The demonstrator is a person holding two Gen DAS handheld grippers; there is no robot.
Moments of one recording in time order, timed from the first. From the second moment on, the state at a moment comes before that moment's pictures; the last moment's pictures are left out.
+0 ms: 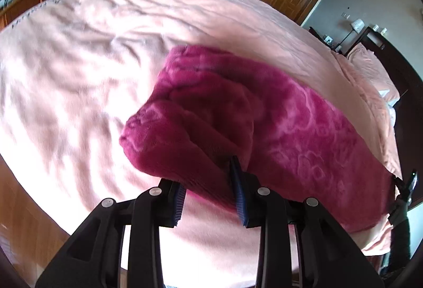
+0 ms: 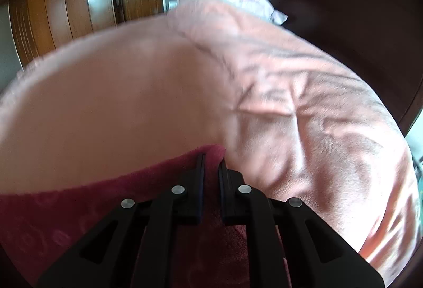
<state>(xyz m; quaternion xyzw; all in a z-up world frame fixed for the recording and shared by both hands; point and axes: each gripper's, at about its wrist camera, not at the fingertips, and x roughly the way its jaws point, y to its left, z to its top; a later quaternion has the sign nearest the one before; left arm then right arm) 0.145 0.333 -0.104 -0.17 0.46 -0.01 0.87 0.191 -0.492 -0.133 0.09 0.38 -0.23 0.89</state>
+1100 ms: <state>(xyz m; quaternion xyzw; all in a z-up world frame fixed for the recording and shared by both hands) 0.143 0.323 -0.086 -0.13 0.42 0.02 0.90 0.143 -0.406 -0.168 0.06 0.39 -0.21 0.90</state>
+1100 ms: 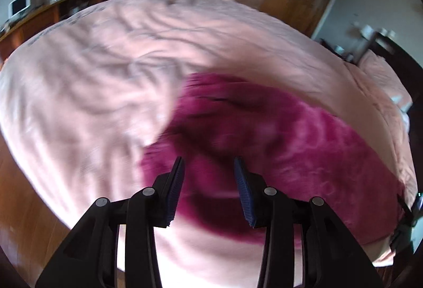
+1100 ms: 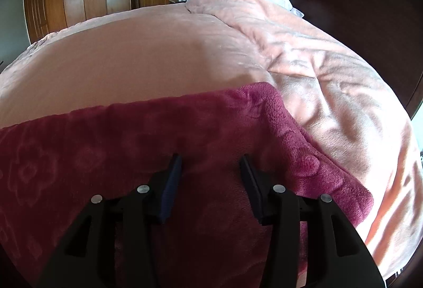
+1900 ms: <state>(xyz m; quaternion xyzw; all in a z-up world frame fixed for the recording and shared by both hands) 0.236 0.195 -0.130 -0.05 0.46 -0.01 0.89 0.070 -0.468 -0.135 0.20 0.35 -0.17 0.90</state>
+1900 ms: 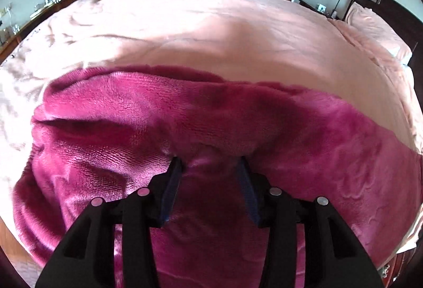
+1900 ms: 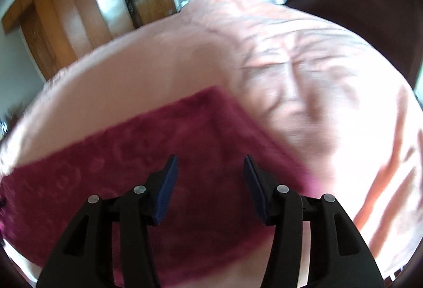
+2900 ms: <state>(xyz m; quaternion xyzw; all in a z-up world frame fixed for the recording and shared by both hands) 0.202 -0.058 -0.136 0.00 0.44 -0.27 0.85 0.043 -0.510 -0.175 0.38 0.34 -0.17 0.84</state>
